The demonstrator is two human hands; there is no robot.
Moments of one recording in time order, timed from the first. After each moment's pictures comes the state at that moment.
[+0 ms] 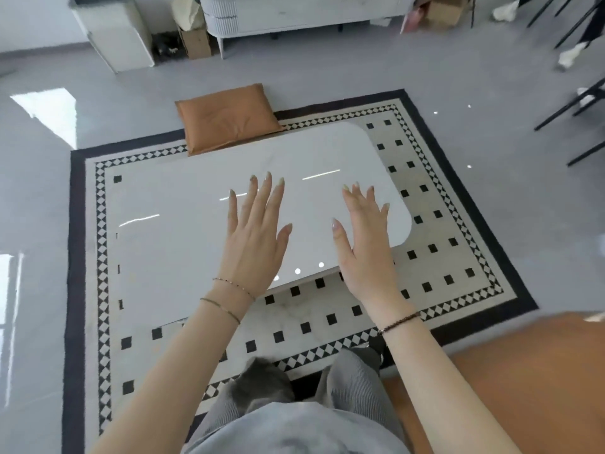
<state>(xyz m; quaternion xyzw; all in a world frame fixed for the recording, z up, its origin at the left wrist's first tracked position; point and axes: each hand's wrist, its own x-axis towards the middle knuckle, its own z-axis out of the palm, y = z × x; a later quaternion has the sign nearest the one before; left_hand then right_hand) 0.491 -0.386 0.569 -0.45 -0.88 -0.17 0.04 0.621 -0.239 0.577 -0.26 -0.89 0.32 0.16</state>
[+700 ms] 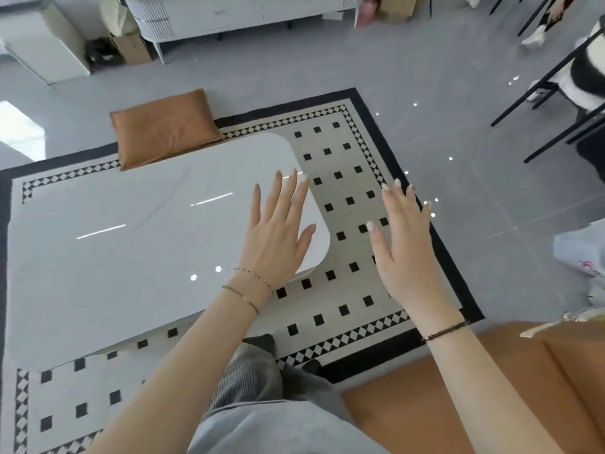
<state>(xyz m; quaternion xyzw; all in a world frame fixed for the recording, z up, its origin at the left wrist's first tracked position) 0.641 -0.007 0.565 -0.50 -0.86 -0.12 0.02 0.808 0.141 0.591 -0.31 -0.91 0.24 0.12</state>
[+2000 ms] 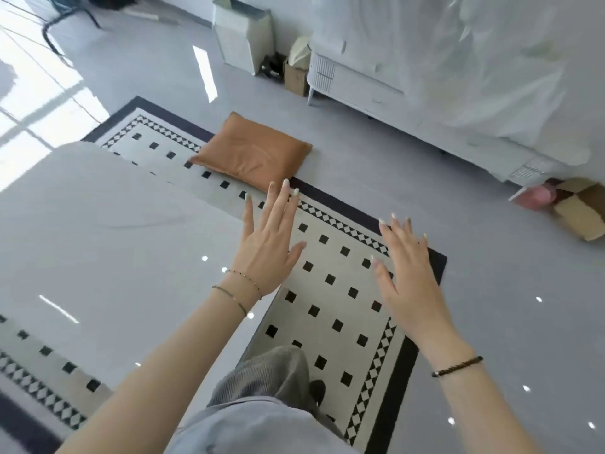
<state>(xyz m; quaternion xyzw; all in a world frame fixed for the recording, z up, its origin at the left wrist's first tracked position) 0.281 0.454 0.549 -0.12 -0.98 -0.11 0.06 0.318 0.702 0.601 0.08 -0.97 0.24 -0.05</state>
